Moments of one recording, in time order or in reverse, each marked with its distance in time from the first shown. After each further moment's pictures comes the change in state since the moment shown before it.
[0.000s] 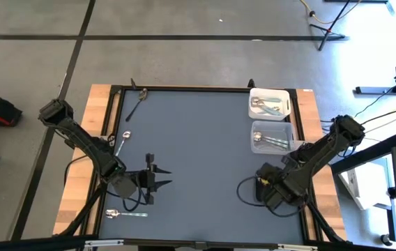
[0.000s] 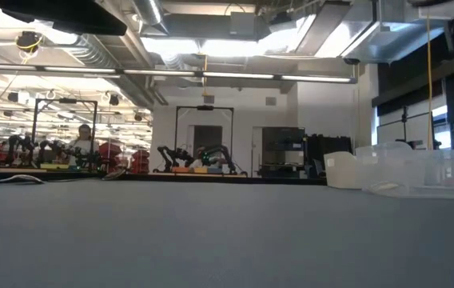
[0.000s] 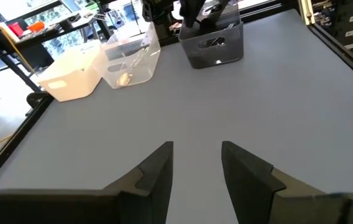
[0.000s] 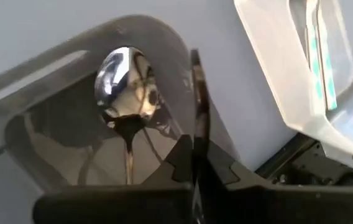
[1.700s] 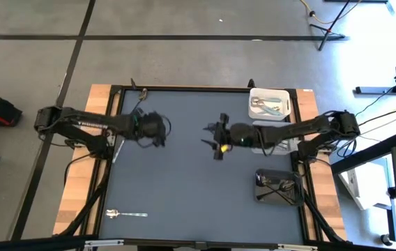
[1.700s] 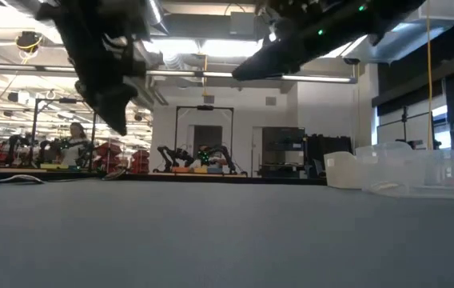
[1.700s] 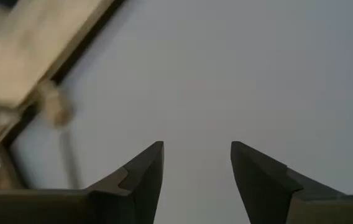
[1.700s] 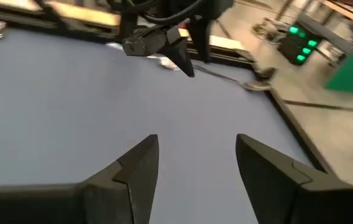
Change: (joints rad) left arm 0.775 -0.008 0.146 -0.857 0.212 -0.399; right arm -0.714 0.000 -0.165 1.610 0.040 -1.541
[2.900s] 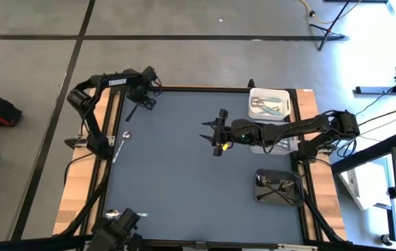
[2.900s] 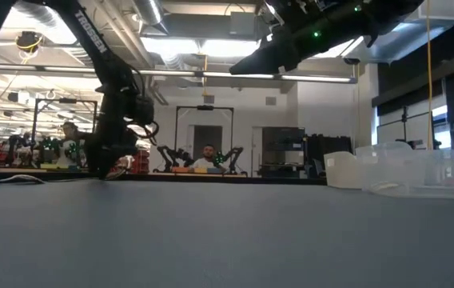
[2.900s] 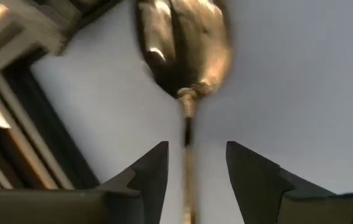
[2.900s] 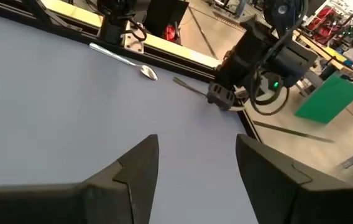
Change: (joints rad) left arm 0.954 0.517 0.284 -0.071 0.347 0.396; right arm -0.059 0.000 0.000 0.070 0.005 -0.187
